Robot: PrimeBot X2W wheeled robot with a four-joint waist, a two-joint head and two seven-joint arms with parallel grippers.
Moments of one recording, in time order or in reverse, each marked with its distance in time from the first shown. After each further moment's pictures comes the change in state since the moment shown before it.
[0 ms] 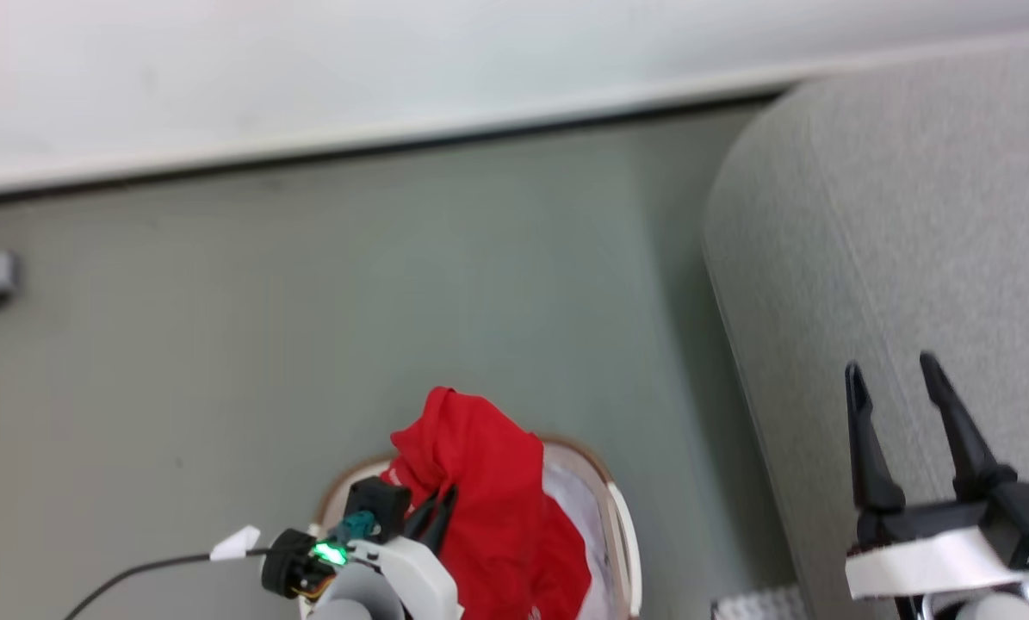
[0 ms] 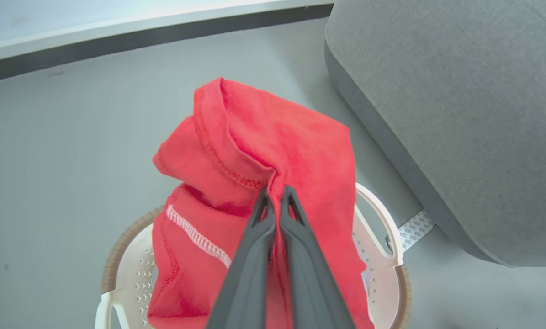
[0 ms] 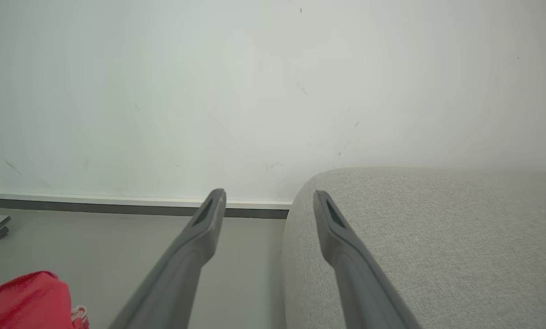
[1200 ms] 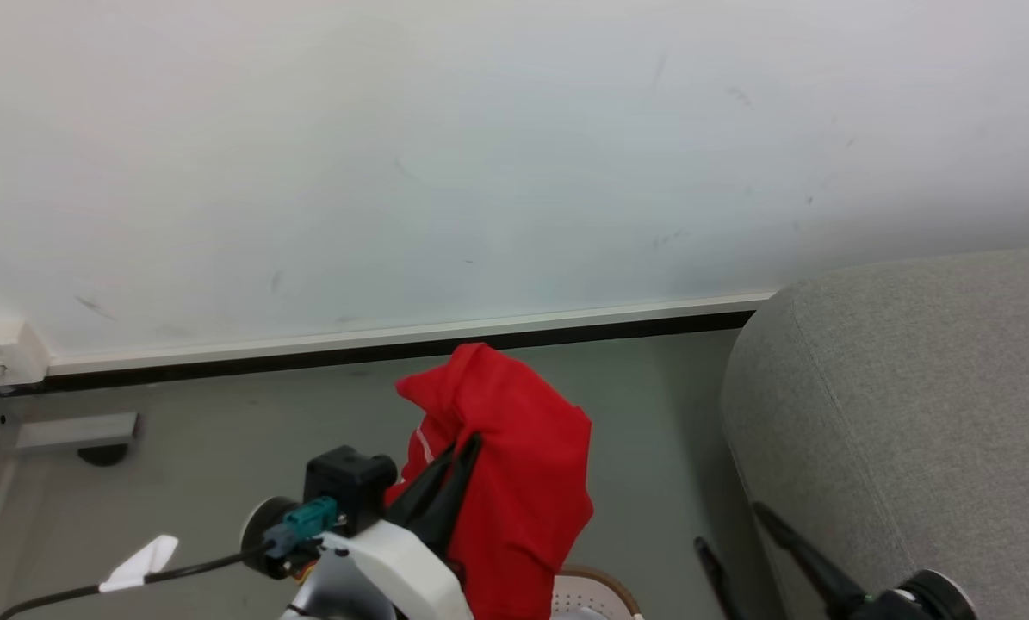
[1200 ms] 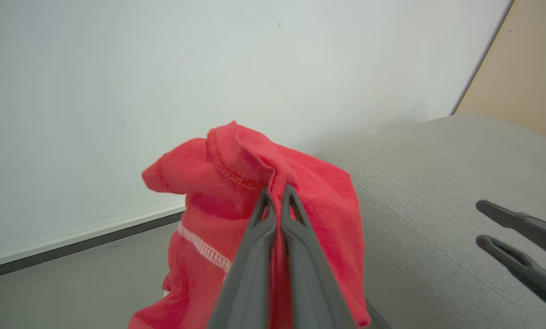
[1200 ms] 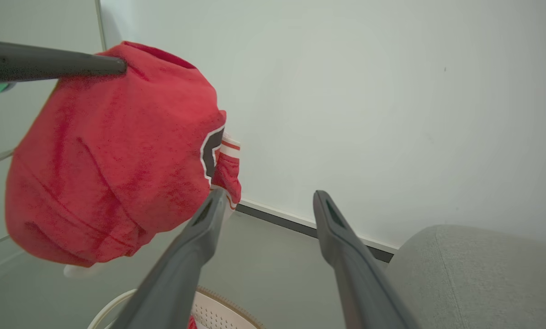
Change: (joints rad) left arm 0.298 0.153 0.052 -0.973 -0.110 0.135 0.391; right arm 0.163 -0.175 0.381 0.001 0.111 0.000 0.000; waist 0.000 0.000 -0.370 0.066
